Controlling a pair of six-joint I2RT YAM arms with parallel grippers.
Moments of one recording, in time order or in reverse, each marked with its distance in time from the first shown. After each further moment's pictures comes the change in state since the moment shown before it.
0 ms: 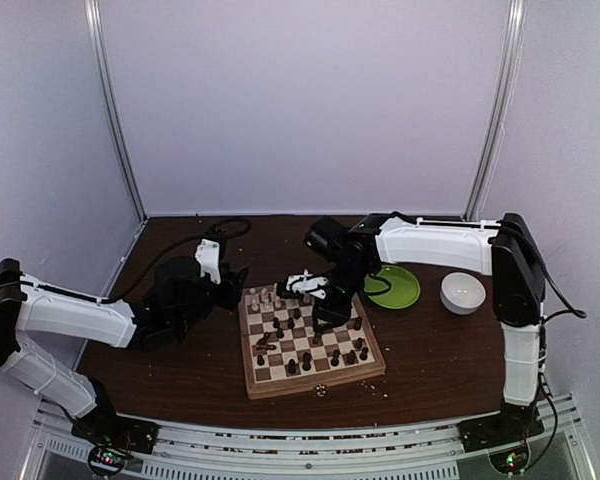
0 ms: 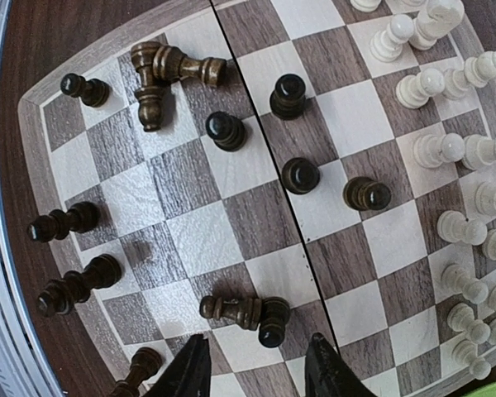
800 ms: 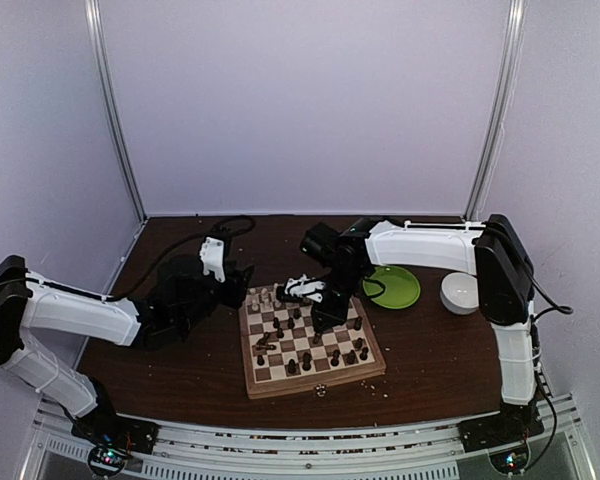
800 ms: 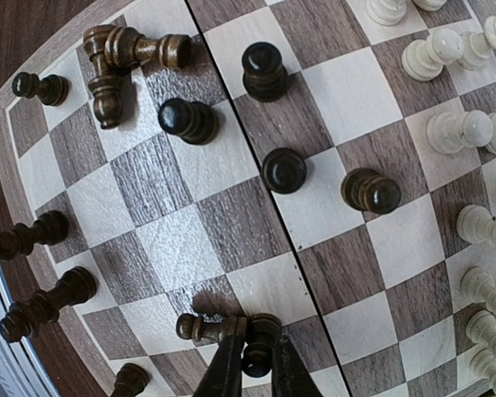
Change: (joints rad) left arm 0.000 0.032 0.019 0.035 0.037 0.000; right arm 0.001 0.080 0.048 -0.028 0.013 0.040
